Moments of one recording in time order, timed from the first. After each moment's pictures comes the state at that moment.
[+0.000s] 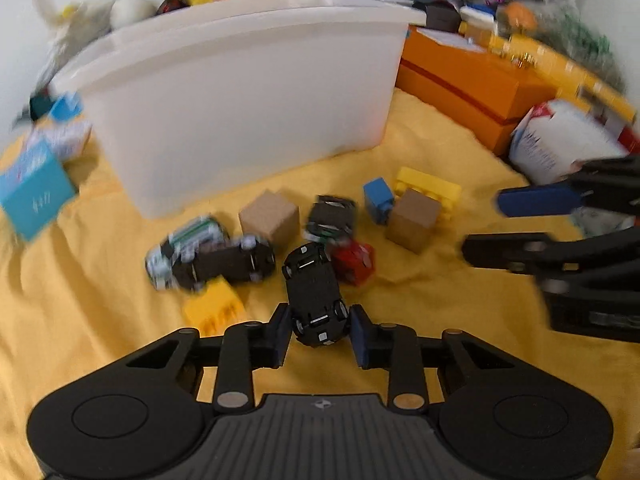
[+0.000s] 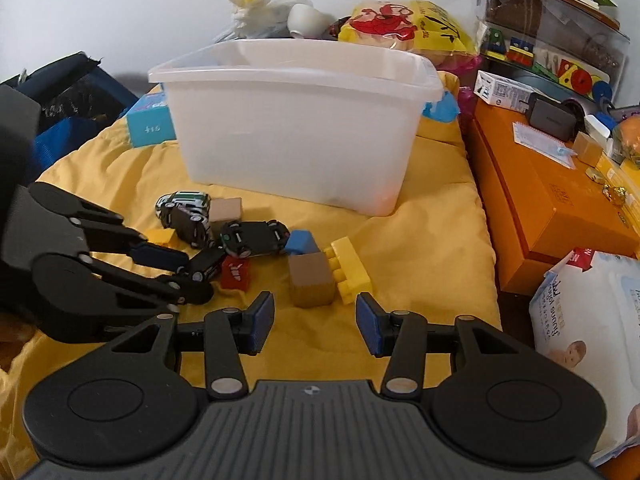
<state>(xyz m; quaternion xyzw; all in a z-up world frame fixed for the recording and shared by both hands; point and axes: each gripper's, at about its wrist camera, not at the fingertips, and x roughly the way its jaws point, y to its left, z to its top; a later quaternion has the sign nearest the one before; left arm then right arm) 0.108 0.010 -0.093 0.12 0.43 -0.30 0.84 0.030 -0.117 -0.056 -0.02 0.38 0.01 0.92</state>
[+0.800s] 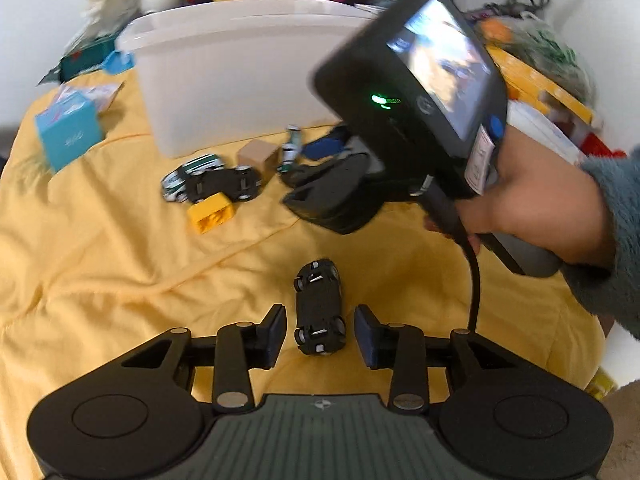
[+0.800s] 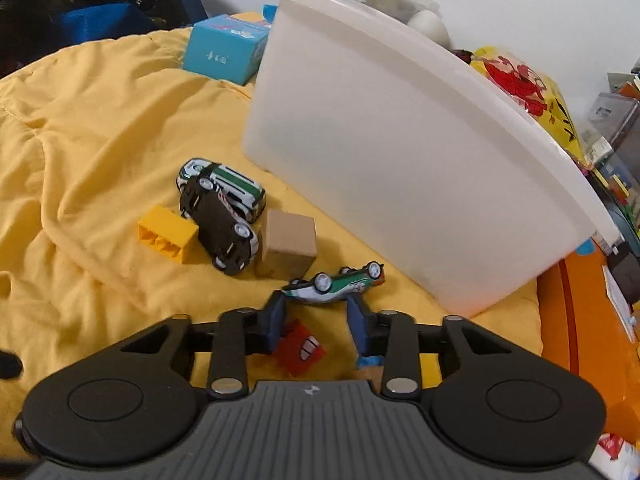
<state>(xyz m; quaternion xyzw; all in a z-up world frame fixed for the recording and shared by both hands) 0.039 0.036 -0.080 0.10 0.44 -0.30 0.84 0.104 -0.042 -0.098 -0.24 0.38 0.07 0.89</state>
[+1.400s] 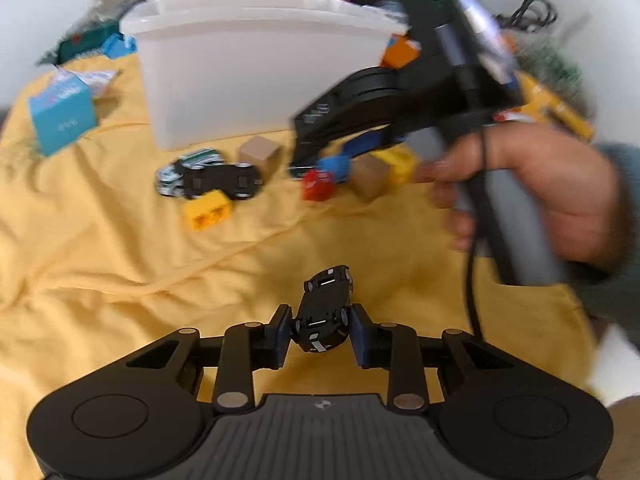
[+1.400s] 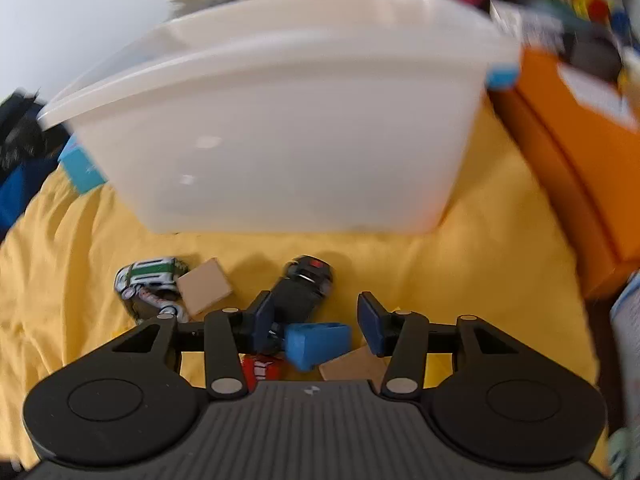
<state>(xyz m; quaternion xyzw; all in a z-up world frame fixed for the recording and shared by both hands) 0.049 0.046 -0.083 0.05 0.45 -0.32 0.83 0.136 -0.120 -0.089 0.12 0.45 -0.03 0.89</state>
